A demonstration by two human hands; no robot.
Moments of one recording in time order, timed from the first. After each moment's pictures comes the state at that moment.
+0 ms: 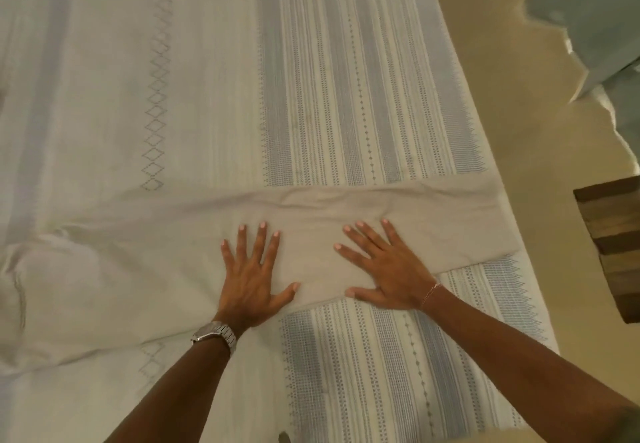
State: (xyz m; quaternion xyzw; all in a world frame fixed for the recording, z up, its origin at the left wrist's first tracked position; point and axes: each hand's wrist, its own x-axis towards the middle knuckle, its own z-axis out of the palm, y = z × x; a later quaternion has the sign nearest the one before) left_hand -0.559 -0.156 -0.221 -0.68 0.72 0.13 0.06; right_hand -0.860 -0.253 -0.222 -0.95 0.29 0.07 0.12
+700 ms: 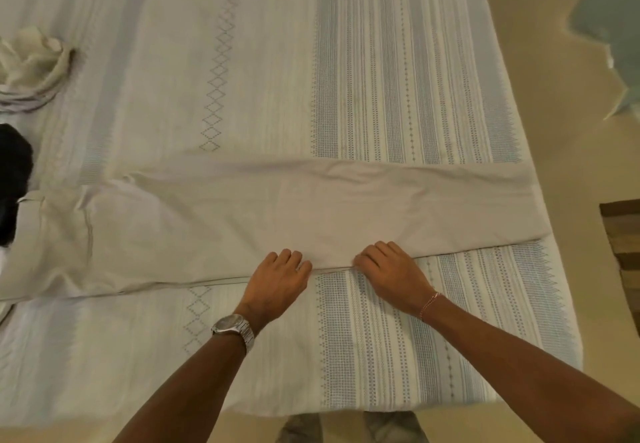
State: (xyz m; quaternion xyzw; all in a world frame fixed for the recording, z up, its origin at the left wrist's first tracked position) left_hand -0.545 -0.075 -0.200 -0.57 0.82 0.02 0.03; right_hand -0.808 -0.171 -0.219 -0.96 0.25 -0.10 0.09
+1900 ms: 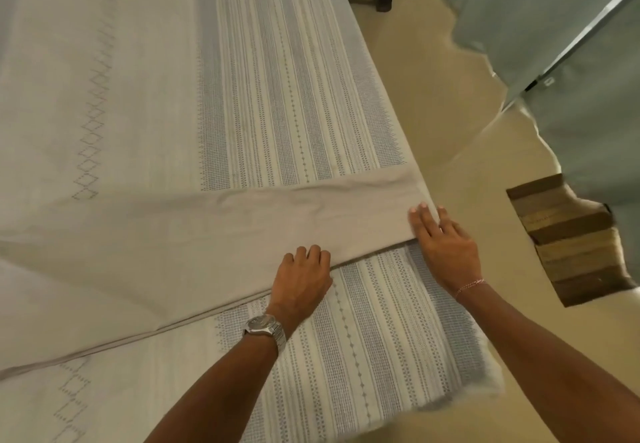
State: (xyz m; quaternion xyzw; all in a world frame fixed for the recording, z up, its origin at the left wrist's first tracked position) left_hand -0.753 -0.177 -0.199 -0.58 0.81 0.01 0.03; right_hand -1.045 -0.243 -0.198 -0.84 0.54 0.06 -0.09
